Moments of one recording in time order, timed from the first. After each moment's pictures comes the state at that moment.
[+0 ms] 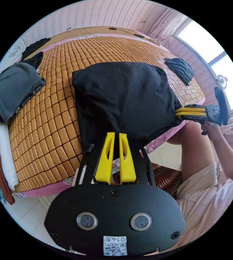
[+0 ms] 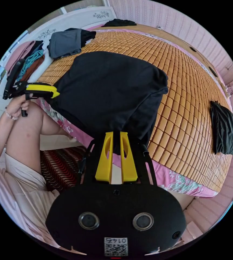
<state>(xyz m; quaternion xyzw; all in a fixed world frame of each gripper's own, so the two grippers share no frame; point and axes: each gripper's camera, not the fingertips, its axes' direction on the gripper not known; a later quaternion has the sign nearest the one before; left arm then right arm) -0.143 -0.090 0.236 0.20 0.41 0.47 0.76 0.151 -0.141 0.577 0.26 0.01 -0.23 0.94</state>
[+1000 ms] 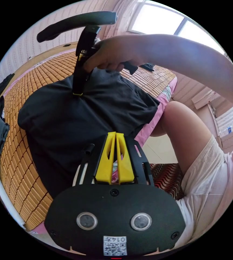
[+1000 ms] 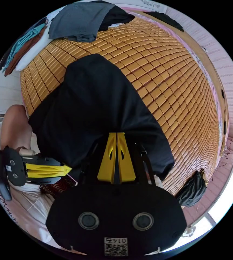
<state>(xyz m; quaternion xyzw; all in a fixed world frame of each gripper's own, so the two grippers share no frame) -0.052 0.016 0.273 0.27 0.44 0.58 0.62 -0.073 -0.309 0.518 0.16 0.13 -0.37 0.91</state>
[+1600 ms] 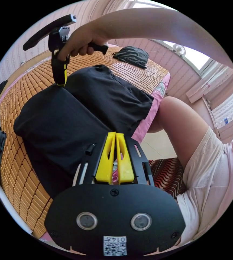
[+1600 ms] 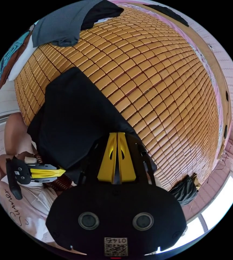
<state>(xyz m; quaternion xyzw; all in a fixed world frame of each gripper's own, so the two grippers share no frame) -0.032 0.039 0.312 0.28 0.44 0.61 0.59 -0.043 -0.350 0.485 0.11 0.12 -0.36 0.92</state>
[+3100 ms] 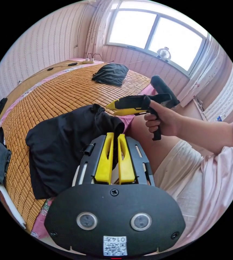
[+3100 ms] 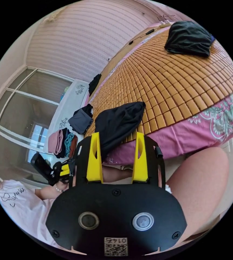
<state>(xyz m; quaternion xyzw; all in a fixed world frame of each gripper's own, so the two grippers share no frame) -0.063 0.168 0.297 0.34 0.47 0.60 0.55 0.466 0.009 0.639 0.37 -0.44 0.03 0.82</state>
